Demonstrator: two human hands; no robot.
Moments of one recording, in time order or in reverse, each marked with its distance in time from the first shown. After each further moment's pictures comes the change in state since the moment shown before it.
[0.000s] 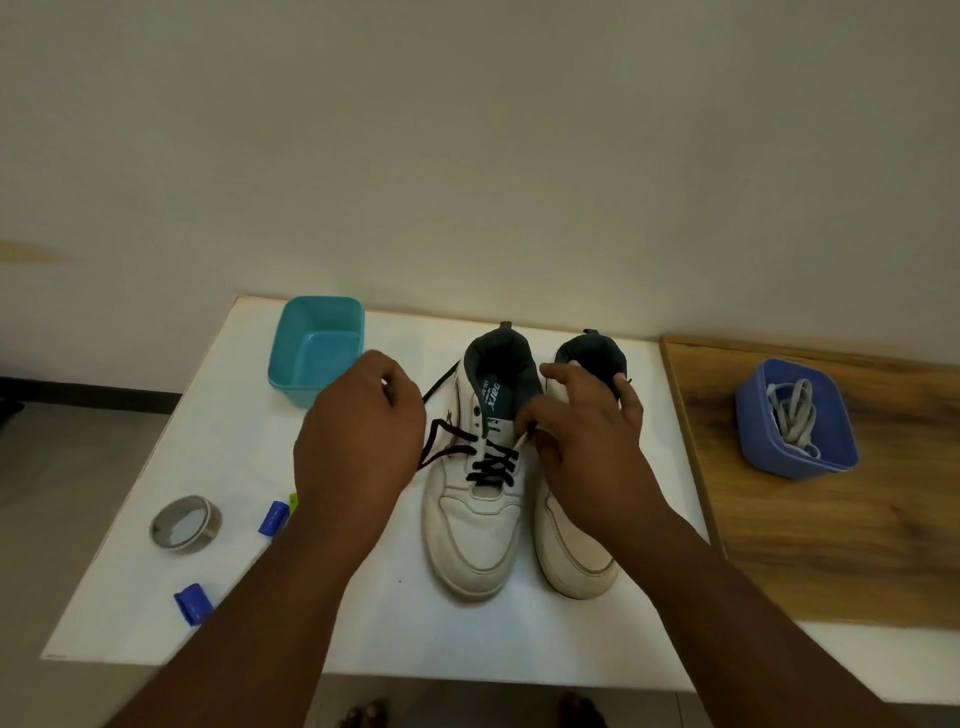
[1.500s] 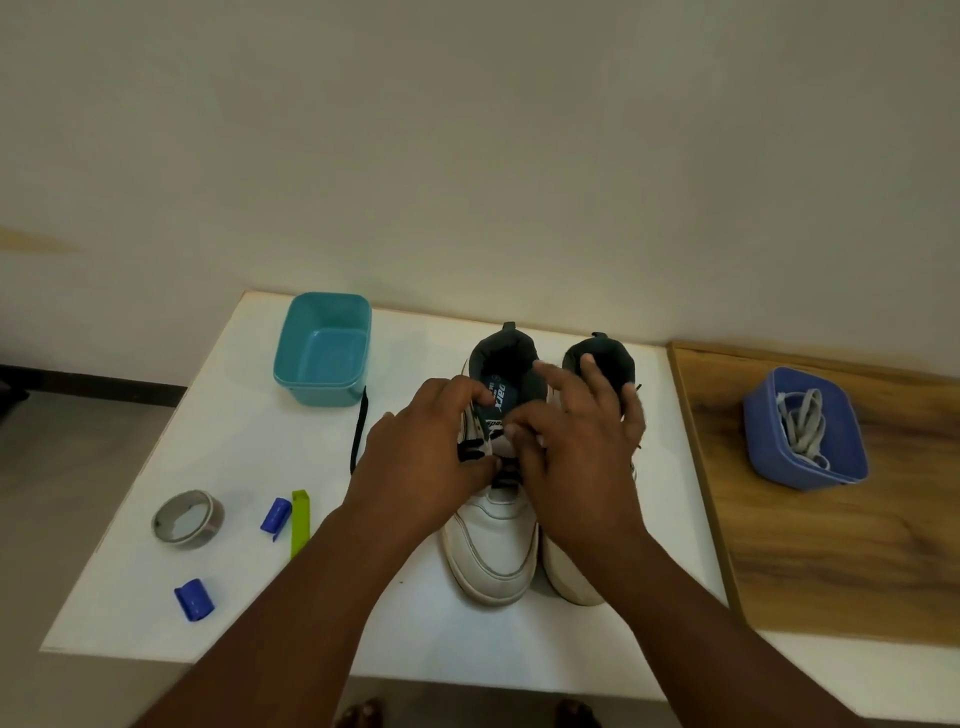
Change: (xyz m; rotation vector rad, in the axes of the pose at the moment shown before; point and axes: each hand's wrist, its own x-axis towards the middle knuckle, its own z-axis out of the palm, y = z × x) left_hand -0.007 -0.007 0.028 0.018 -0.421 0.328; right_hand -0.001 -0.018 0.017 0.009 0.257 0.031
